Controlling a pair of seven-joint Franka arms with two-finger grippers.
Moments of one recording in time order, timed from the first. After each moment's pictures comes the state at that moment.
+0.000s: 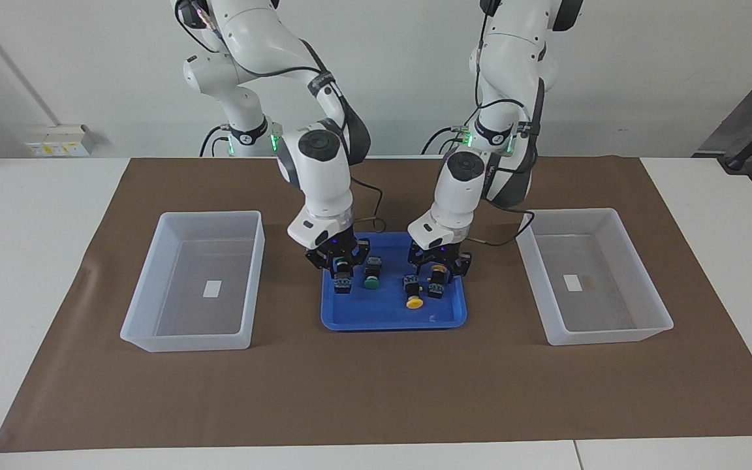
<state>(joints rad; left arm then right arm) -0.52 0.33 0.00 -2.03 0.01 2.52 -0.12 0.37 0.18 -0.06 -1.78 0.00 2.08 0.27</state>
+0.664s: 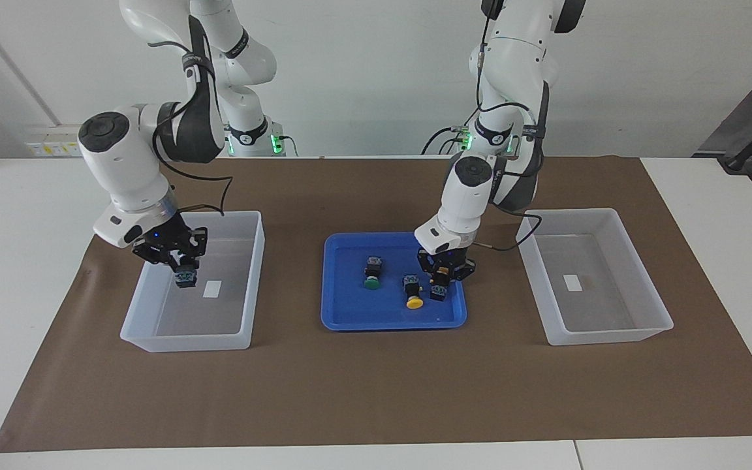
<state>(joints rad) -0.49 0.34 0.01 -2.02 0.00 2.52 -0.12 0.01 0.16 -0.06 -1.95 0.00 2.18 -0.25</state>
